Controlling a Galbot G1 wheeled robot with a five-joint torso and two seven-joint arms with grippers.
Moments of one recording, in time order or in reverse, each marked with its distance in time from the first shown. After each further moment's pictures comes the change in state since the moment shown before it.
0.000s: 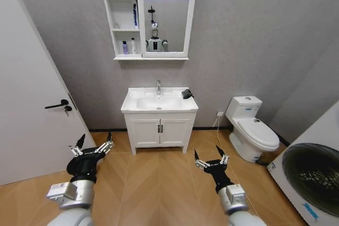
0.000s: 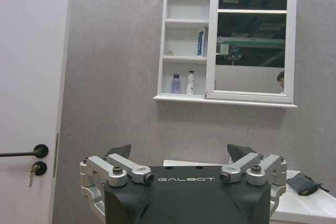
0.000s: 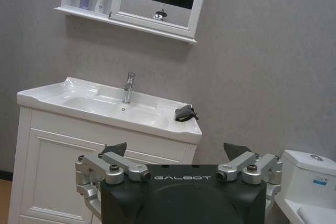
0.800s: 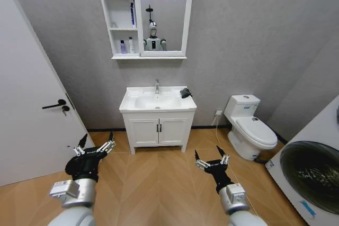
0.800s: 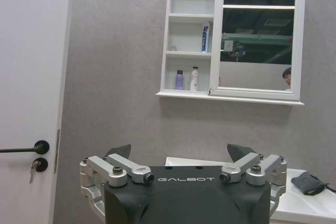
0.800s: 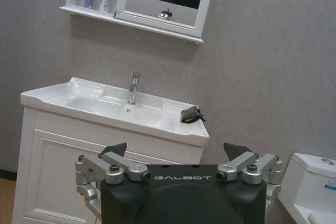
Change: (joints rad) left arm -0.024 0.008 0.023 0.001 -0.006 0.028 -0.017; right arm 0.001 0.000 0.000 0.002 0.000 -0.003 0.001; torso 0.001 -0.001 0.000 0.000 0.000
